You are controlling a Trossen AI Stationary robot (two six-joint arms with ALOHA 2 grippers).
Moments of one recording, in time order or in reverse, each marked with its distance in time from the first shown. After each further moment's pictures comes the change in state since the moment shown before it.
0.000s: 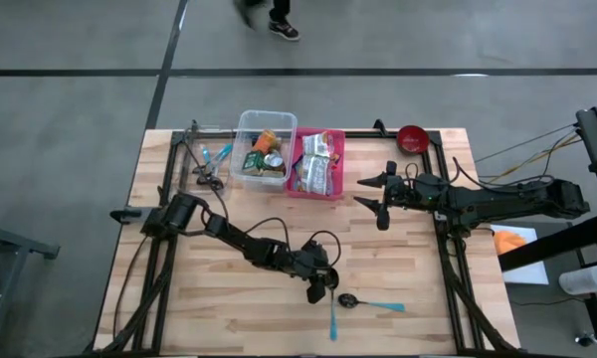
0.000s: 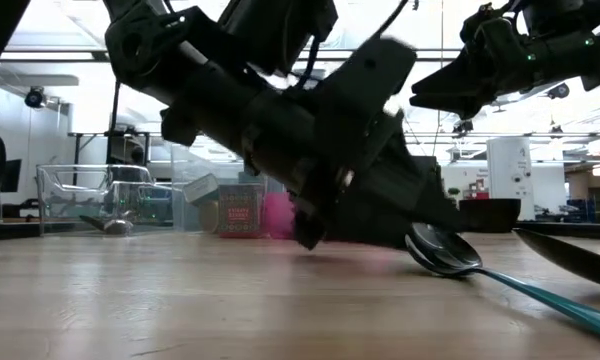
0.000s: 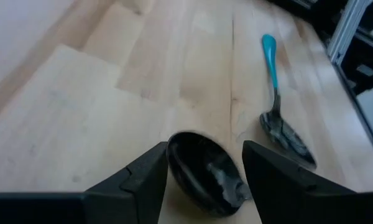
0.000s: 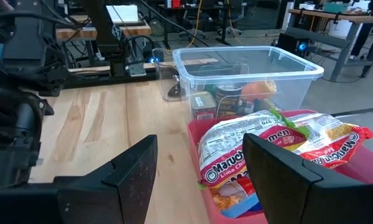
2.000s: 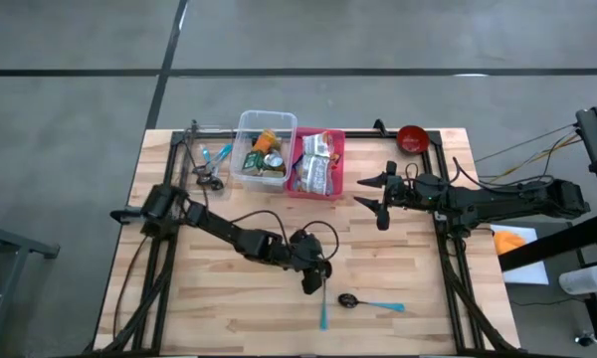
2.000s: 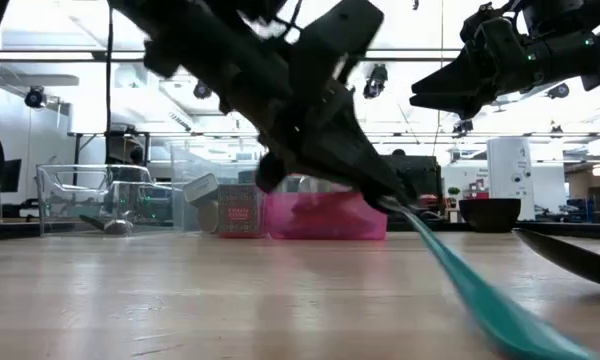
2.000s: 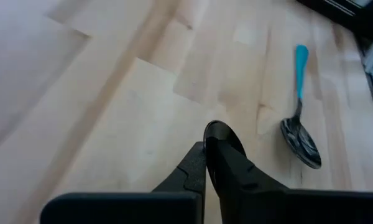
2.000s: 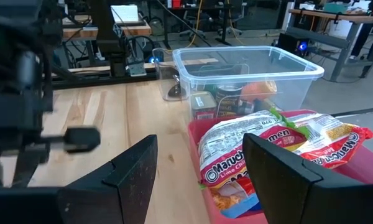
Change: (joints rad) left arm 0.015 -0.179 -0.011 -0.307 -0.100 -0.051; right arm 0.000 0.000 0.000 -0.001 0.000 0.000
